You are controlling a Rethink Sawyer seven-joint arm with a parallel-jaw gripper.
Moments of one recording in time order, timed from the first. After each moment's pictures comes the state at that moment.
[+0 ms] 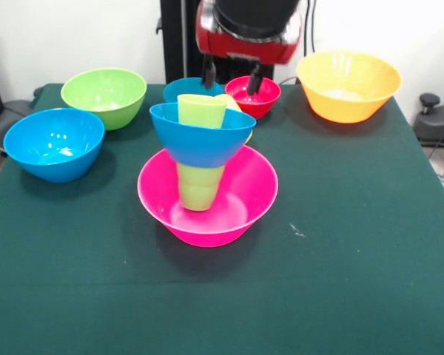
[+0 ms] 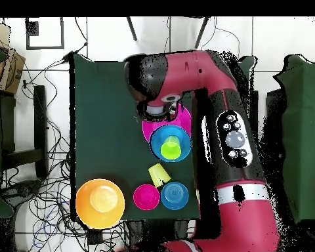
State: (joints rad) arm -0.41 -0.63 0.44 1.21 -0.48 1.45 1.92
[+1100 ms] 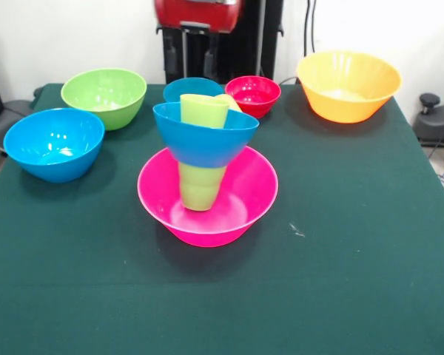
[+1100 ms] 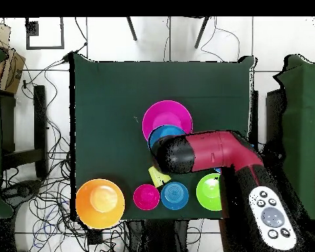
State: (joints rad) arm -0.61 -0.92 0.45 1.86 -0.53 0.75 1.92
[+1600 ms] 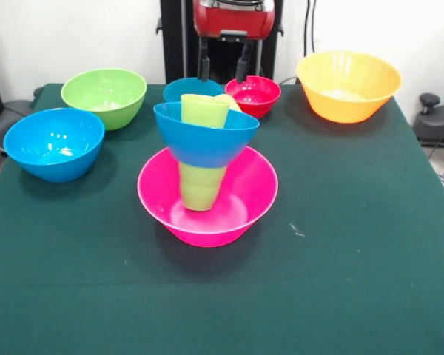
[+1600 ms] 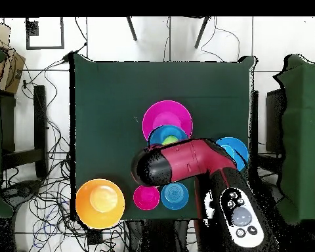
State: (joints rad) arm -0.52 -0.92 0.41 1.92 -0.59 0.60 1.92
